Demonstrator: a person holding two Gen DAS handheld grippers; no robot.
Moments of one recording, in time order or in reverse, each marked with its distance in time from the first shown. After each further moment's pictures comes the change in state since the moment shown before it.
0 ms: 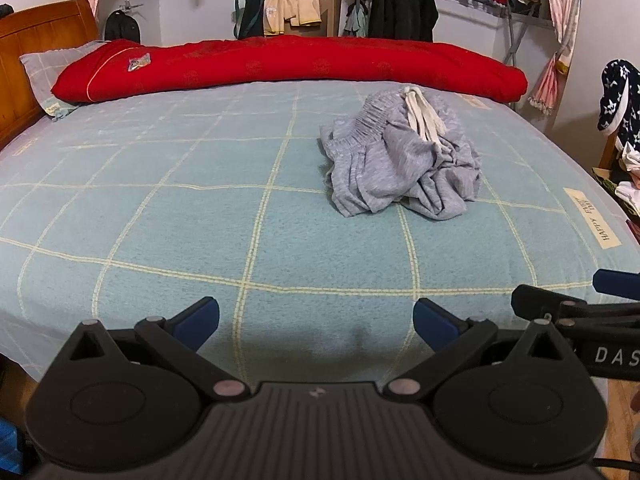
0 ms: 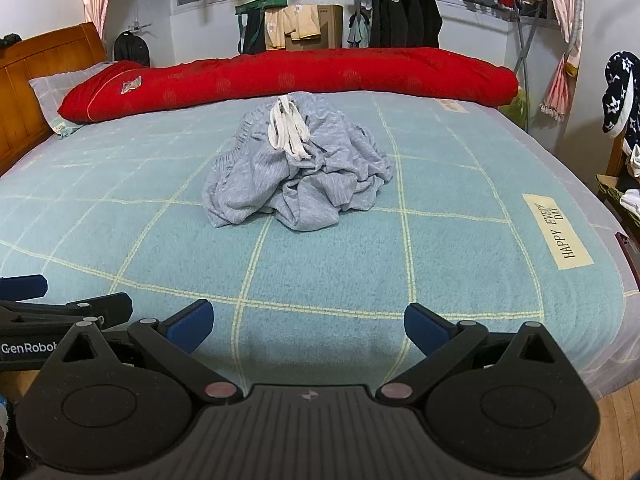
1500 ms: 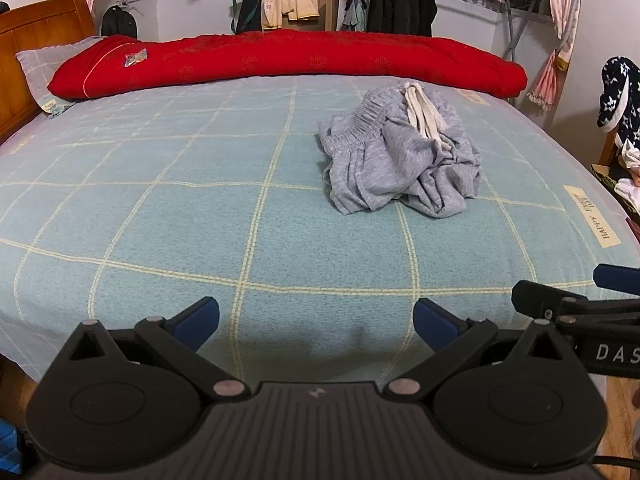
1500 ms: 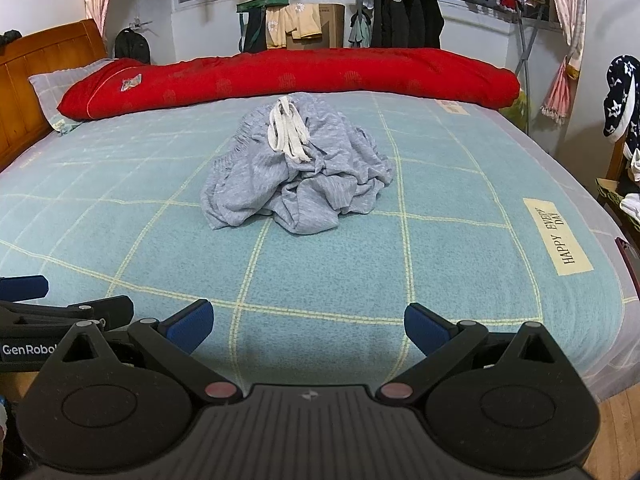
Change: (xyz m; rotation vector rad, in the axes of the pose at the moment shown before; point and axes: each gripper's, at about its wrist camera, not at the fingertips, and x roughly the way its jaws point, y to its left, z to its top) left arm 0.007 -0.002 0.004 0.009 0.017 0.019; right arm 0.004 0.001 0.005 -0.013 0.004 -0.004
